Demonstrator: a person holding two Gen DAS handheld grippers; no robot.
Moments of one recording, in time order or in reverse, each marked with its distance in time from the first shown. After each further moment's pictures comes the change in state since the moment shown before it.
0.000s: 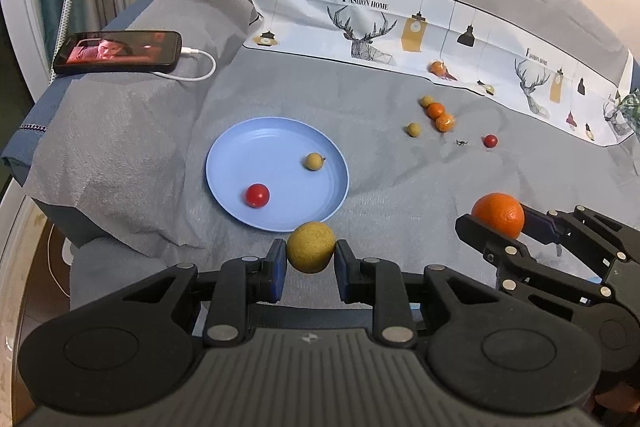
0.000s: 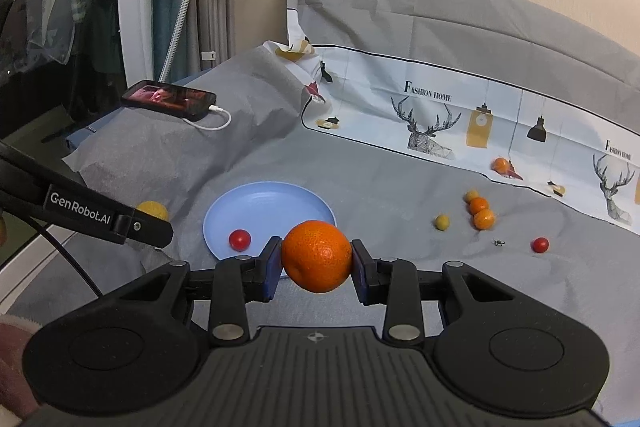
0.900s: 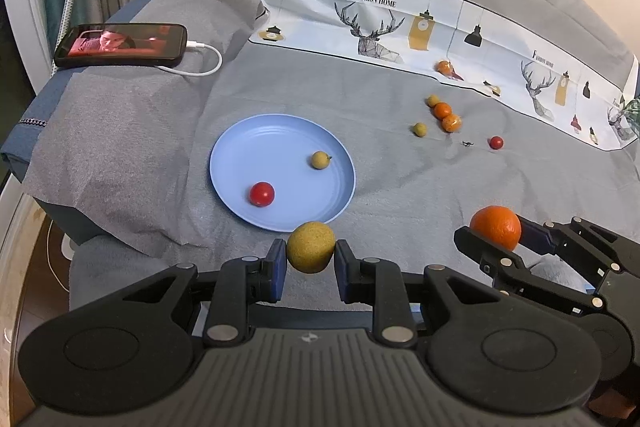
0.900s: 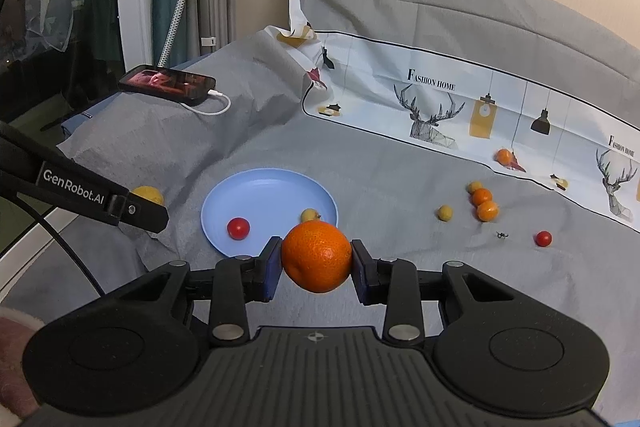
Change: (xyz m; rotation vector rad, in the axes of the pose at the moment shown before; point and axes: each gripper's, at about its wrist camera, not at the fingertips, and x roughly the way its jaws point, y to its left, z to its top) left arm 0.010 0.008 0.006 -0.017 0.020 0.003; right arm 0.013 0.001 -0.001 -0.006 0.042 0.001
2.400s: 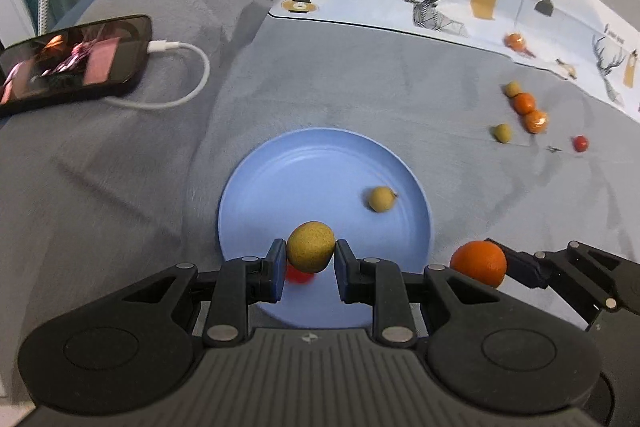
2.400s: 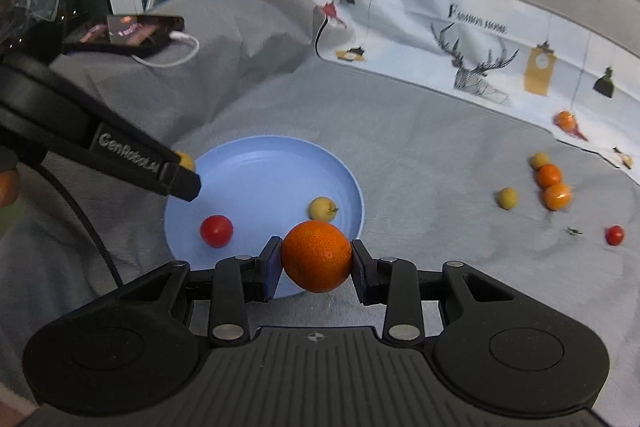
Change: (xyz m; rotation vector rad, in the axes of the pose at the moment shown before) left arm 0.150 0.018 0.088 0.044 0.126 0.148; right arm 0.165 -0.007 0.022 0.011 0.182 0.089
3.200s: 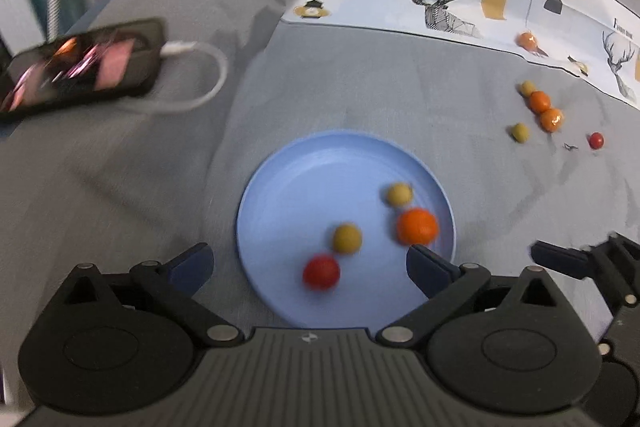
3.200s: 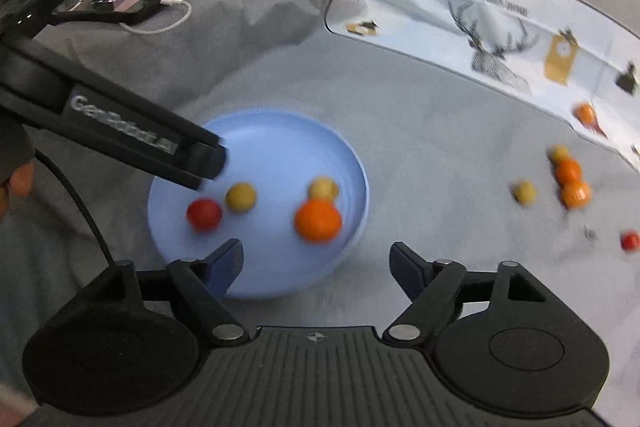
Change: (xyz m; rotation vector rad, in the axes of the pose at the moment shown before) left arm -0.008 0.007 -0.016 0.002 -0.030 0.041; right arm 0.000 -0.005 -0.007 -0.012 0.077 0.011
